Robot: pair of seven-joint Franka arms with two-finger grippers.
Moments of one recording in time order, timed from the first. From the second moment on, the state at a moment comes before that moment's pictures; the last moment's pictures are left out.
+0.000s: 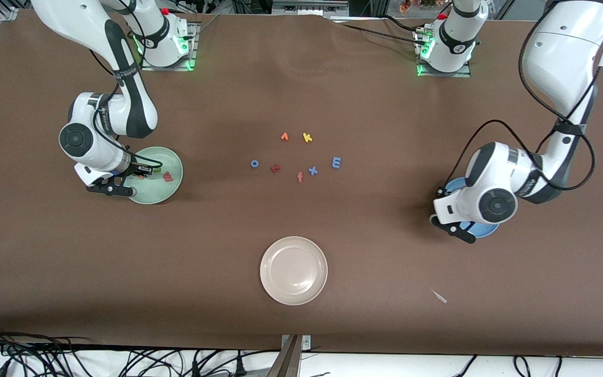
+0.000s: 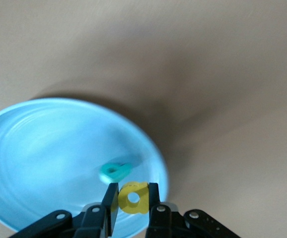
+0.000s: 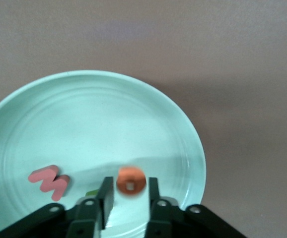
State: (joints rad) left arm 0.18 0.65 -0.36 -1.67 0.33 1.91 0.22; right arm 0.61 0.37 -0.55 -2.23 0.14 2.42 0.08
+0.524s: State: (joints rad) left arm 0.24 0.66 -0.38 -1.68 0.27 1.91 0.35; right arm 0.61 0.33 -0.55 -1.92 0.14 2.06 0.08
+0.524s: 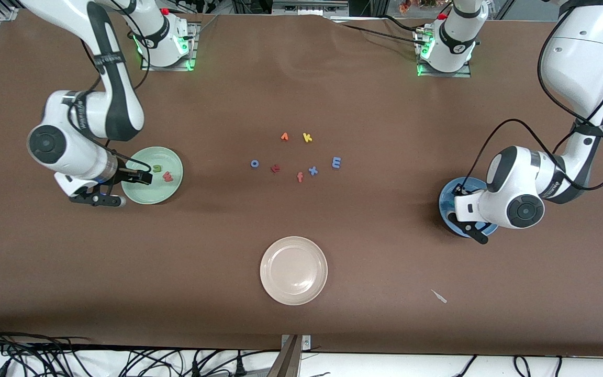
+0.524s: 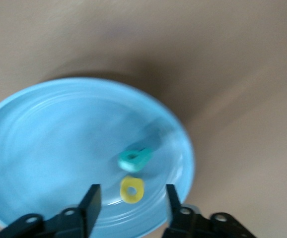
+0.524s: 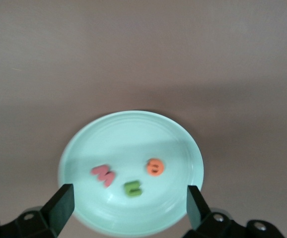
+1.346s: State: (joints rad) left arm 0.20 0.61 -0.70 -1.95 0.18 2.34 -0.35; right arm 0.37 0.19 -0.44 -1.45 0.13 1.63 0.06
